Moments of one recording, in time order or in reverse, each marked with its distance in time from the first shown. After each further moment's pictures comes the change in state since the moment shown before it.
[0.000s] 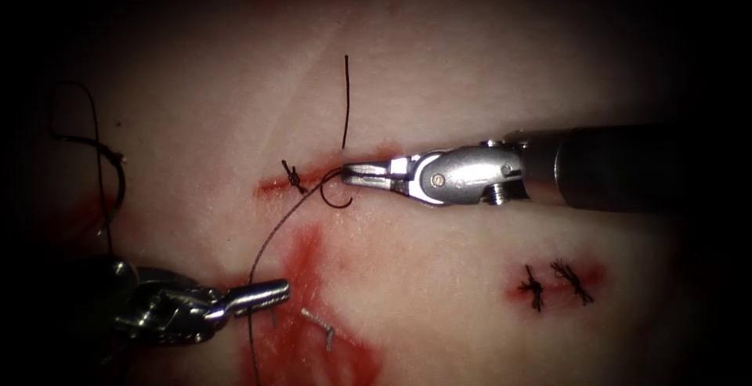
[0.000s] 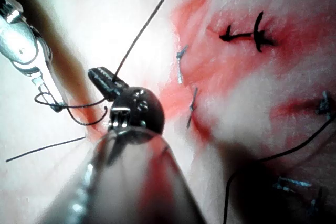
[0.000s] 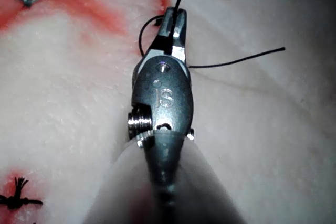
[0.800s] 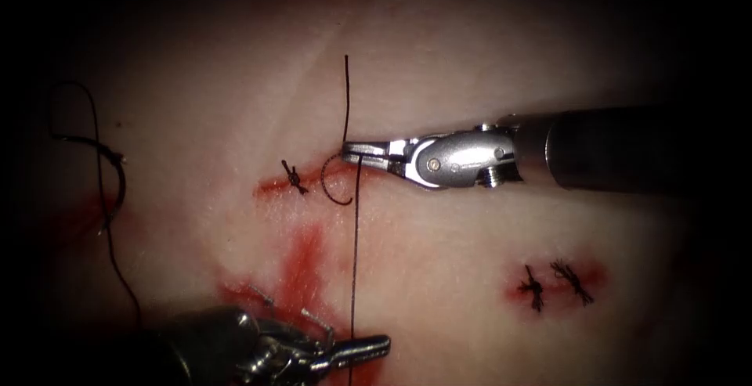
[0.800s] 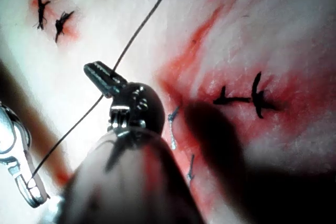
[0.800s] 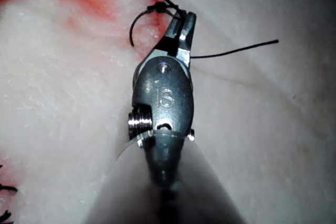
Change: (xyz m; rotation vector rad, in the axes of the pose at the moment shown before) right arm -0.003 0.001 0.001 -0.087 -0.007 -0.071; left arm 0.006 0.007 0.010 0.056 0.133 0.014
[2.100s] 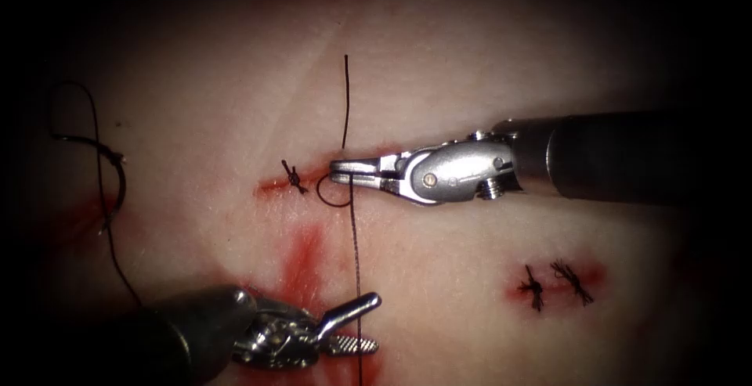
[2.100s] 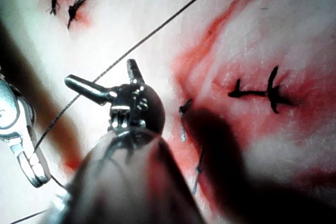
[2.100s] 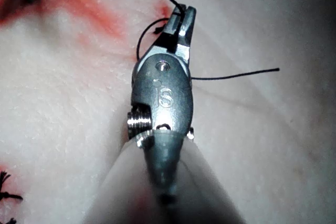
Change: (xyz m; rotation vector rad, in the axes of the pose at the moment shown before) right arm 0.003 -0.001 0.000 0.054 0.052 -0.011; left arm -0.002 -0.001 0.001 0.029 -0.021 -0.041
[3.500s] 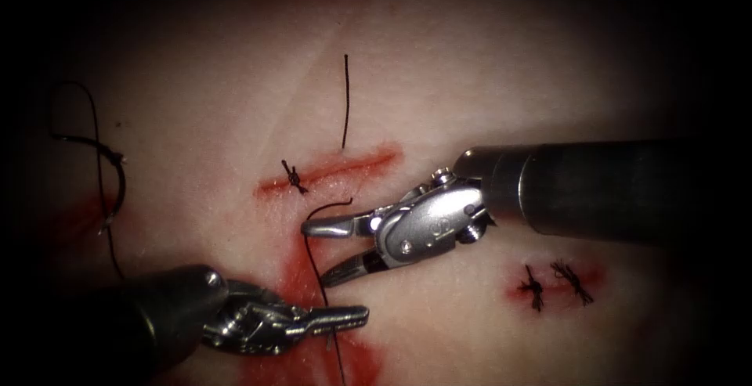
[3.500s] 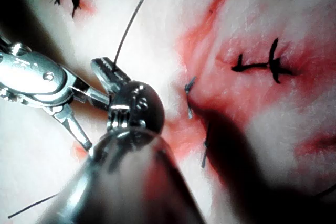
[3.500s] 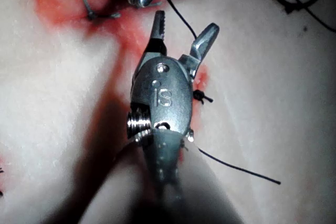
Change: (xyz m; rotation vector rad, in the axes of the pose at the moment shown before) right arm 0.006 -0.007 0.002 0.137 0.169 -0.225; left arm -0.001 -0.003 -0.003 -0.128 0.043 0.027
